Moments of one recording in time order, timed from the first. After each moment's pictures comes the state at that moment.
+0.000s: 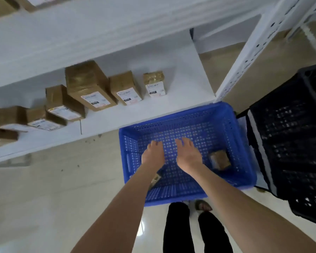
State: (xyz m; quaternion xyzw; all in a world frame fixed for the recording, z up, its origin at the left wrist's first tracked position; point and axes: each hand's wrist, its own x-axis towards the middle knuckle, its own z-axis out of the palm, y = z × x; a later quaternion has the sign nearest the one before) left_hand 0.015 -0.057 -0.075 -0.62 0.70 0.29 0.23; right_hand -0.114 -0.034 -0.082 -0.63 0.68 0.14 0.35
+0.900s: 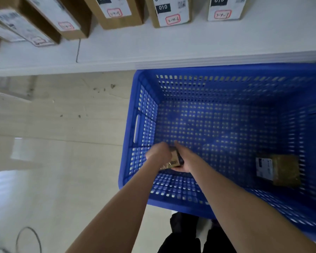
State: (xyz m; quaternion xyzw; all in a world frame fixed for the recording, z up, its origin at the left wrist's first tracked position) left_hand 0.088 -0.003 -0.336 -0.75 0.46 0.41 0.25; right_hand -0.008 -0.006 -0.376 -0.03 0.65 0.00 0.76
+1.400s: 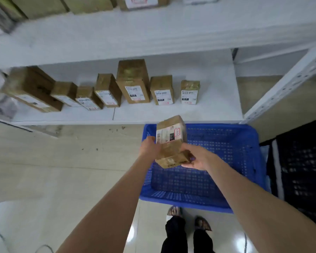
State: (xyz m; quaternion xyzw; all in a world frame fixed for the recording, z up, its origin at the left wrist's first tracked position) left_hand 0.079 -0.041 -0.003 -0.81 0.40 0.41 -0.07; right_hand -0.090 -0.052 -0.025 -0.11 0.62 -0.13 0.77
